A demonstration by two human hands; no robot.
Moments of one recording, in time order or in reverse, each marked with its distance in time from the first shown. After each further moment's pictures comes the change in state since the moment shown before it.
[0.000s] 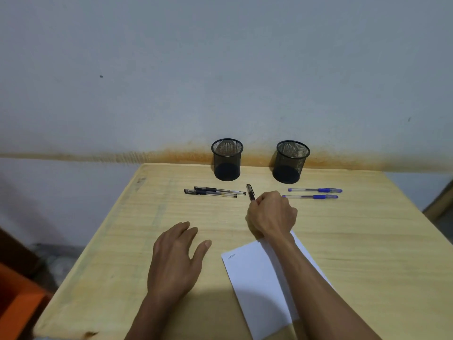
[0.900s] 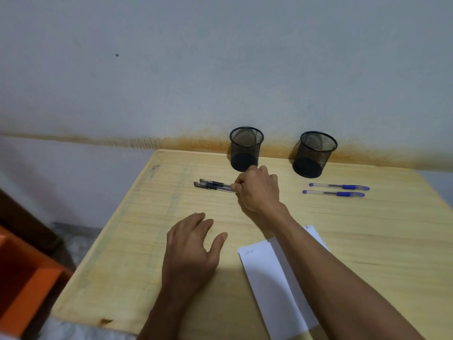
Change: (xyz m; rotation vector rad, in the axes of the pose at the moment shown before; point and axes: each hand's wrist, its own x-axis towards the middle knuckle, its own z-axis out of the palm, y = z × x) left_hand 0.004 -0.009 0.014 0.003 0.110 0.040; right_hand 0.026 -0.050 0.040 -0.147 -0.124 -0.581
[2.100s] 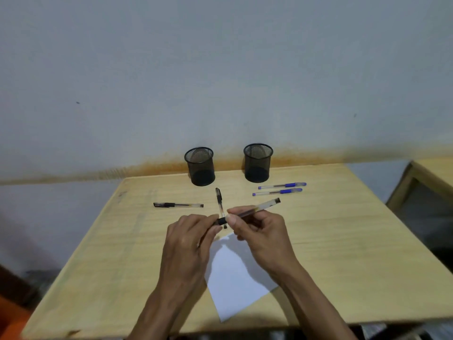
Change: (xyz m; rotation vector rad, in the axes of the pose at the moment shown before) left_hand -0.011 0.117 -0.044 -0.216 0.160 0.360; right_hand -0.179 0.043 -0.104 1.196 0.126 0.170
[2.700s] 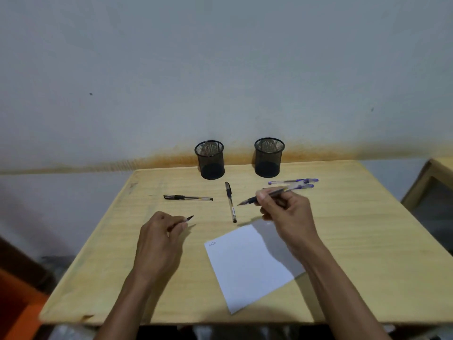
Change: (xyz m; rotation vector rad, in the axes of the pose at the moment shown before) left_hand -0.005 -0.071 -0.025 0.019 -0.128 -0.430; right_hand 0.028 0.005 -0.021 0.063 0.114 0.028
